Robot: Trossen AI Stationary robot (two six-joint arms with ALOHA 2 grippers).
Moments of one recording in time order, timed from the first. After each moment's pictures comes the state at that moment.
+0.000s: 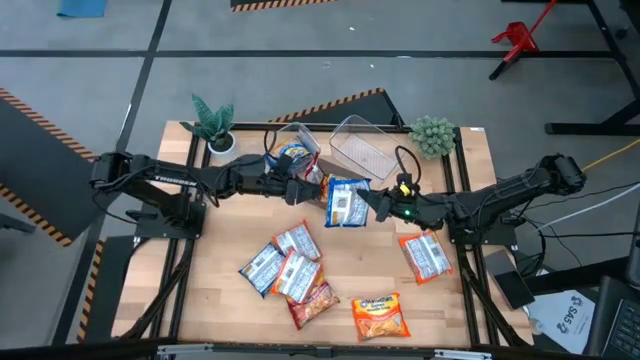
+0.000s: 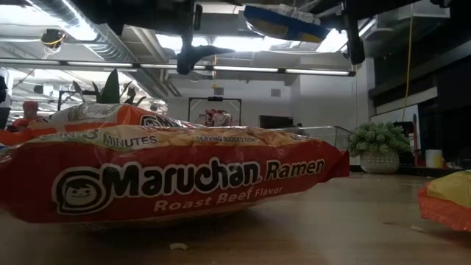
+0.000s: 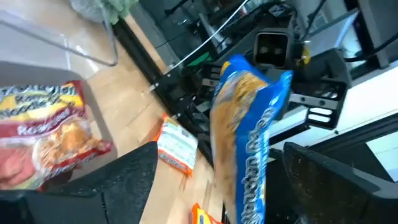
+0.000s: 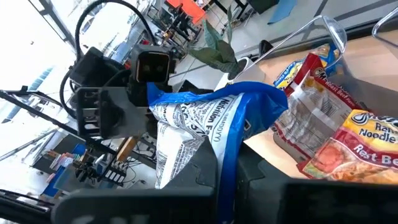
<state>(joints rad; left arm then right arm) 0.10 1.31 0.73 0.47 0.07 -0.99 0.27 1.15 0.64 0.37 0.67 1.01</state>
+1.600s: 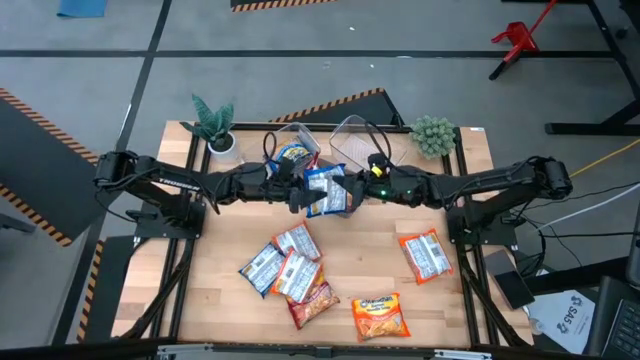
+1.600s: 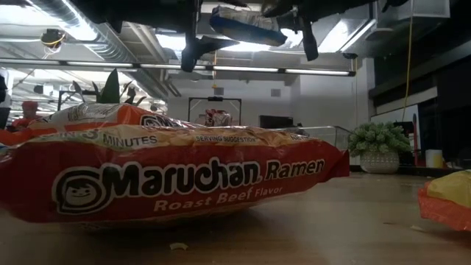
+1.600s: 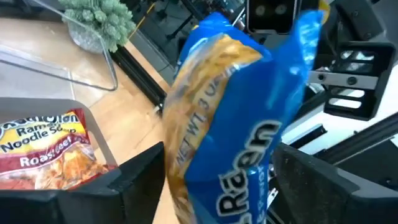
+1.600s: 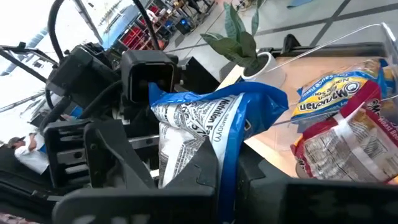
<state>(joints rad) 0.04 1.35 0.73 0.55 -0.07 -0.86 0.04 1.33 0.87 0.31 0.32 0.86</state>
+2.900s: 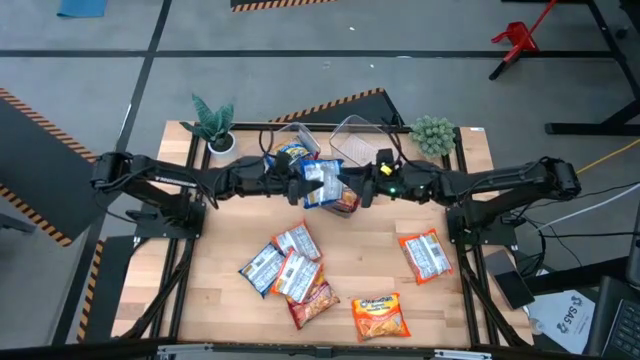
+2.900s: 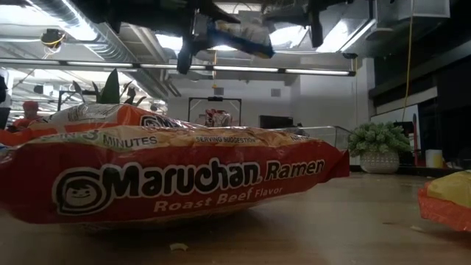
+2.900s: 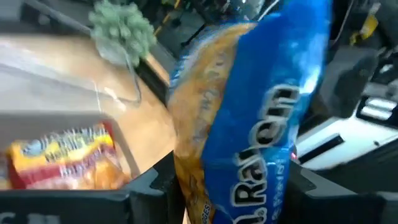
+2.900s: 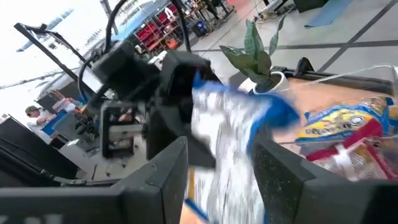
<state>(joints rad) 0.09 1.31 0.73 0.49 -0.08 -0.85 0.04 1.24 0.87 0.27 0.28 0.70</state>
